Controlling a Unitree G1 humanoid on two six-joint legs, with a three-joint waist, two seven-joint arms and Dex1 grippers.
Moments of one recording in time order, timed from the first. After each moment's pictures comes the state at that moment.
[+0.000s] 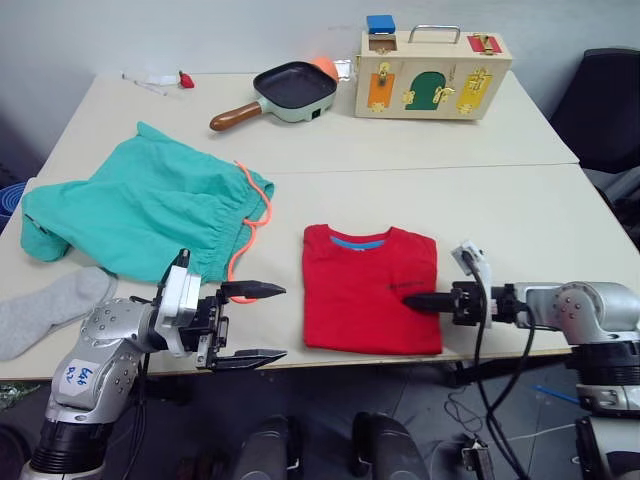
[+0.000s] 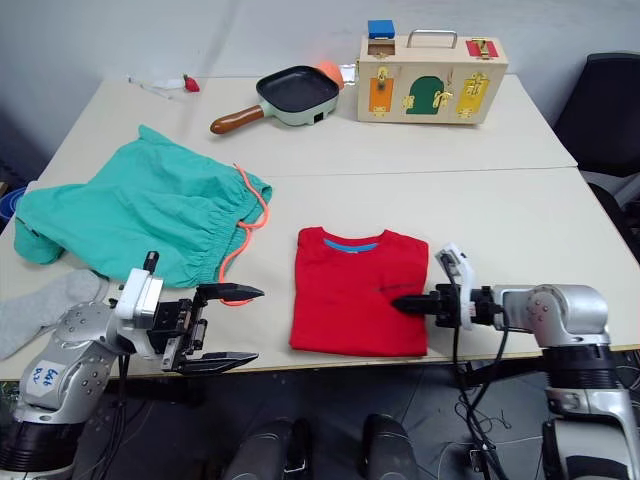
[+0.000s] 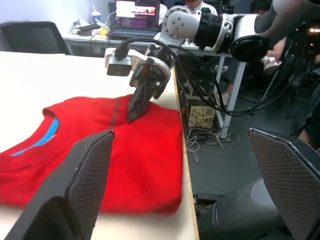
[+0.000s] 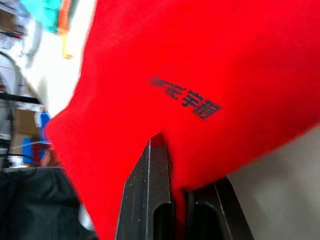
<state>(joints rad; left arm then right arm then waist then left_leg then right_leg) -0.12 0.64 0.11 -0.30 -0.66 0.25 -1.25 -0.48 -0.81 -0.07 0.17 0.72 1.26 0.96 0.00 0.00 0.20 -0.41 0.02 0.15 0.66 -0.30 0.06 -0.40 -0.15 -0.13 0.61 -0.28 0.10</state>
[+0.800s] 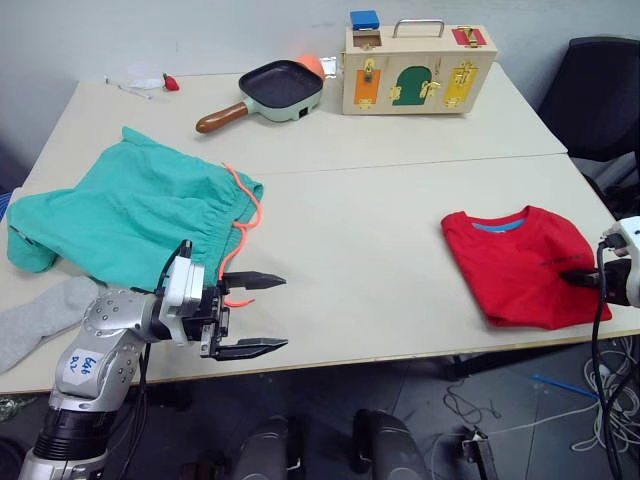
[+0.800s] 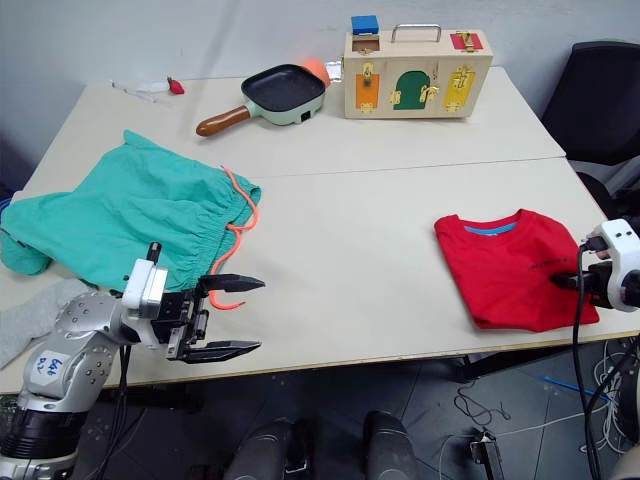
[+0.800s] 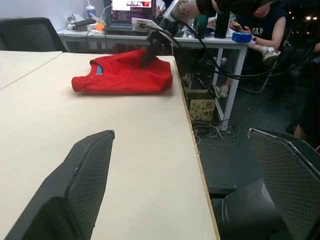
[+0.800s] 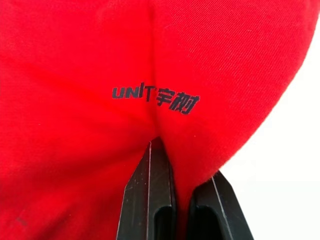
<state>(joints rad) -0.16 0.66 0.10 -0.26 -0.64 0.23 -1.23 -0.82 -1.06 0.01 1.20 0.14 0.32 1.10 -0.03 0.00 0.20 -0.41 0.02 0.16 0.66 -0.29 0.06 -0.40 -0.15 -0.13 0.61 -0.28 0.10</state>
